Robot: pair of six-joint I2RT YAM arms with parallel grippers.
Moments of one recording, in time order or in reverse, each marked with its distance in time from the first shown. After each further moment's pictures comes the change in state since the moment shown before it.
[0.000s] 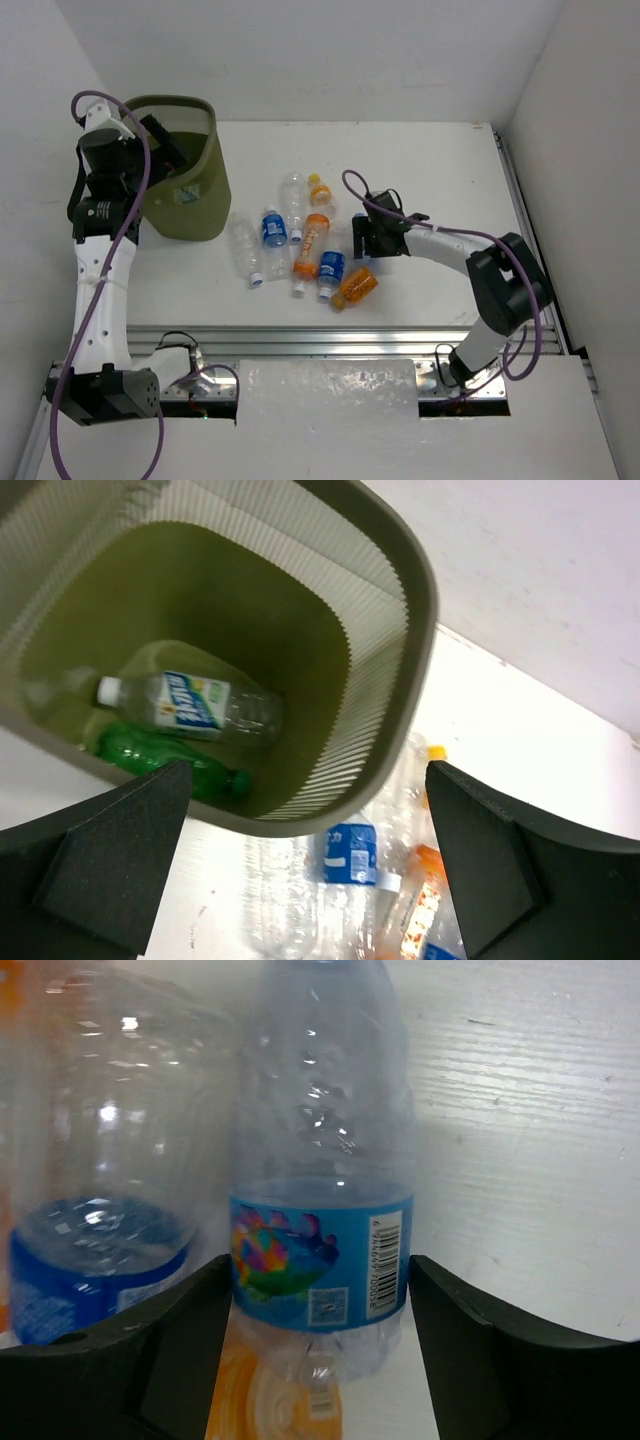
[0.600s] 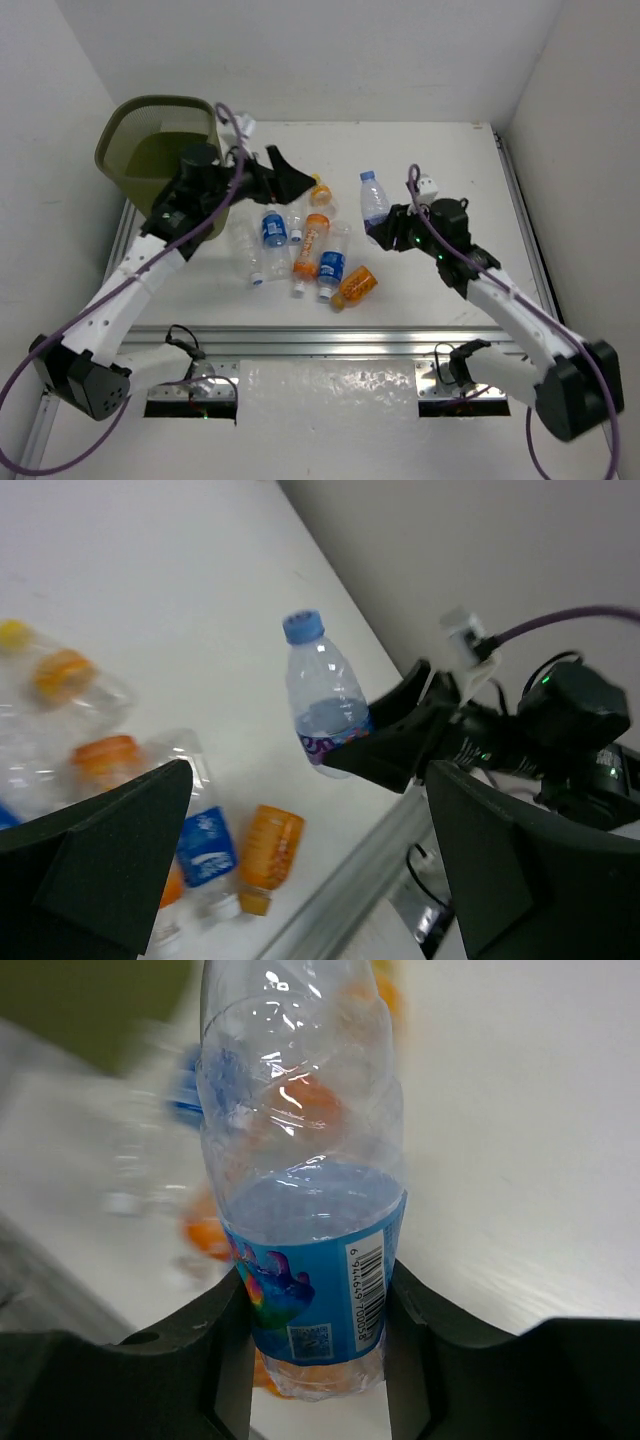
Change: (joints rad) left arm -0.531 0.028 -0.114 0.280 0.411 -0.082; right arm -0.142 -0.511 -0.260 0.246 -0.273 -0.123
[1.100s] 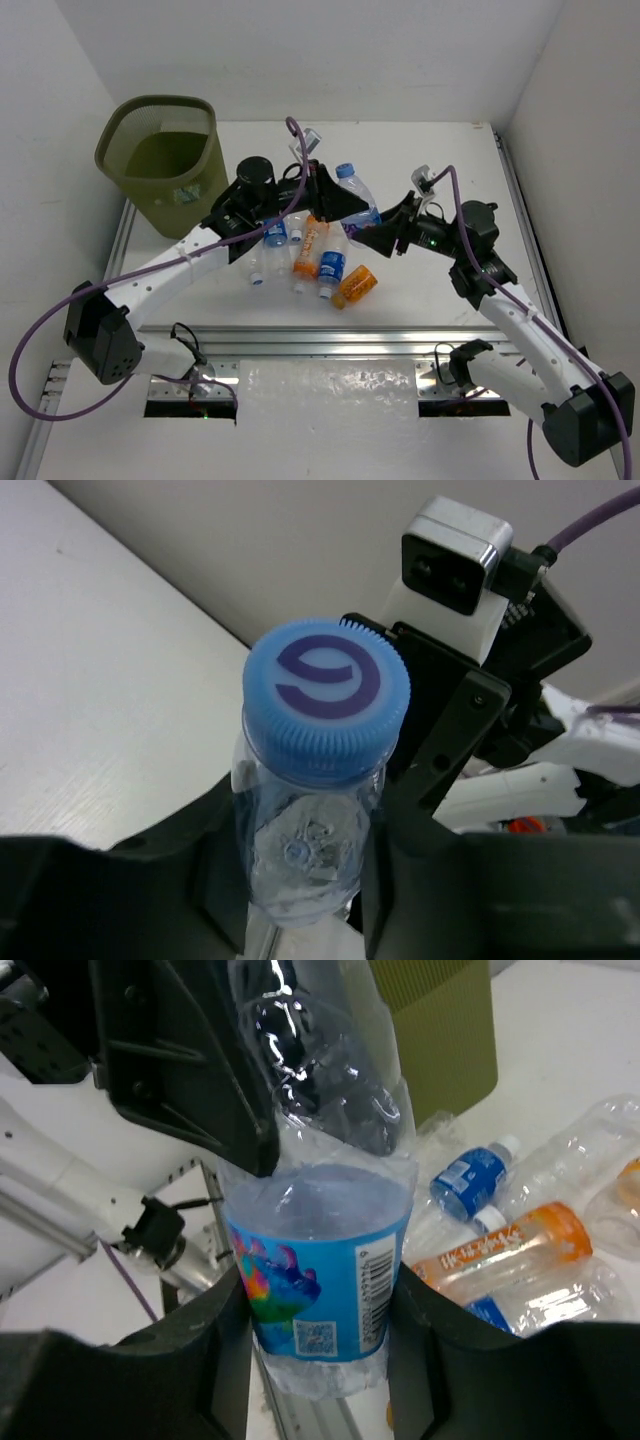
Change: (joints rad) left arm -0.278 0.205 -0.095 0.491 0.203 -0.134; right arm 0.008 -0.224 -0.016 0.316 -0.584 0.134
